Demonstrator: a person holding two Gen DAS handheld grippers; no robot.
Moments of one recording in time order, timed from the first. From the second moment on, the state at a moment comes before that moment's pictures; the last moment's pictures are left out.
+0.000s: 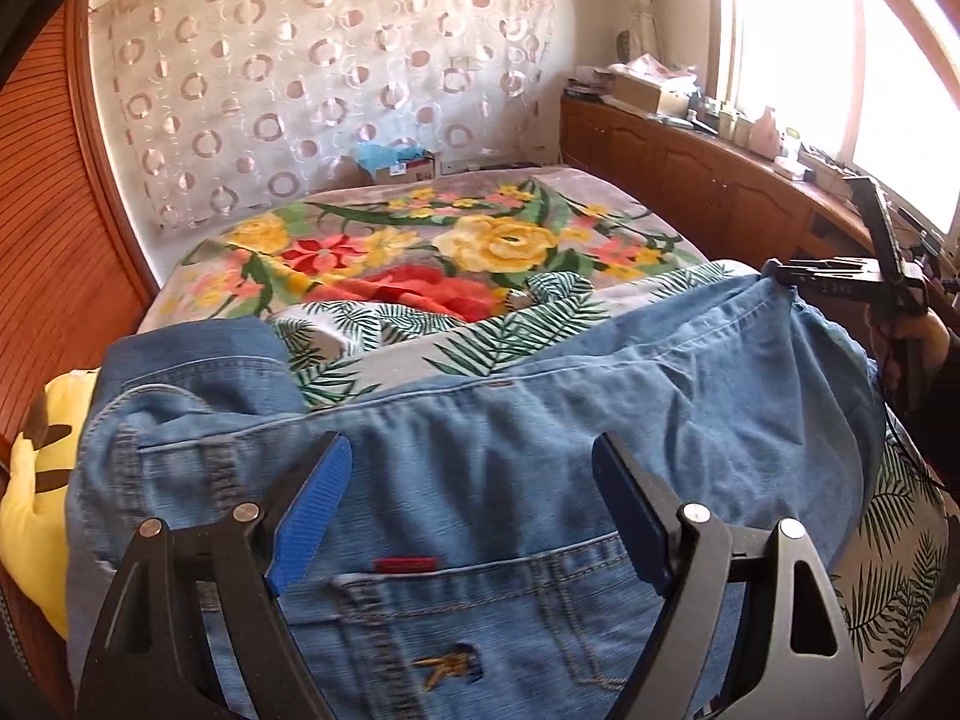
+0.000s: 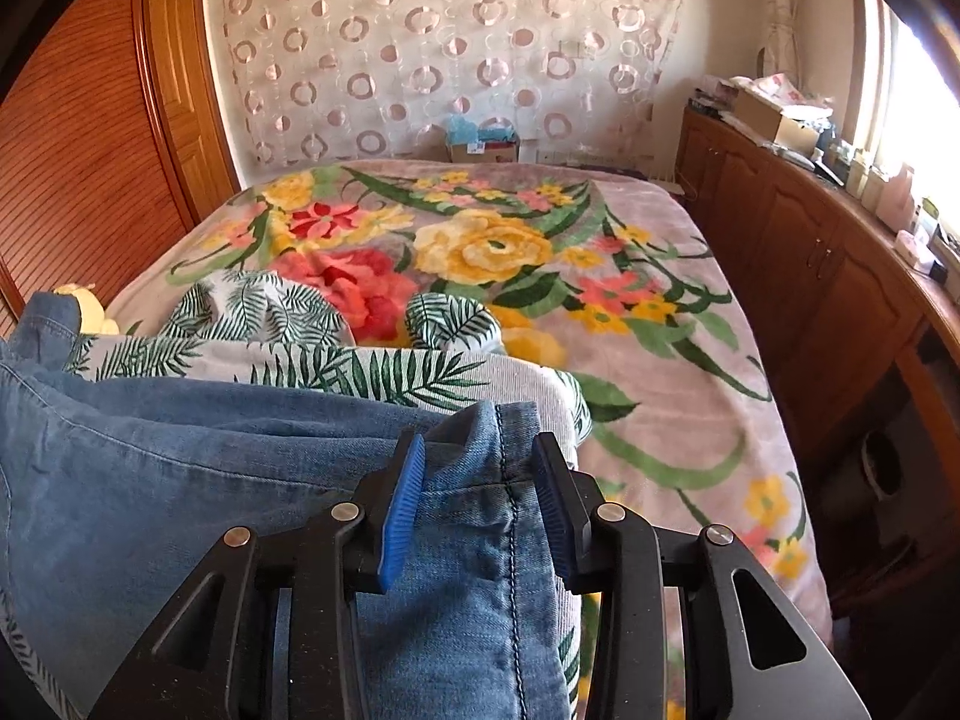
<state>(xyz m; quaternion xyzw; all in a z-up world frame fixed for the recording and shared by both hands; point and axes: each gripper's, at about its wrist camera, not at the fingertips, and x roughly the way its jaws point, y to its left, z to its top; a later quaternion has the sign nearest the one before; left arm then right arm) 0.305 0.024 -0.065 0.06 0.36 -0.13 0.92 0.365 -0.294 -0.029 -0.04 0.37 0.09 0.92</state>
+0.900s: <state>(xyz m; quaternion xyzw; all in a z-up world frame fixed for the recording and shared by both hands) 0.364 -0.049 -0.102 0.15 0.47 -0.25 0.83 0.338 -0.298 -0.014 -0.06 0.30 0.09 0.95</state>
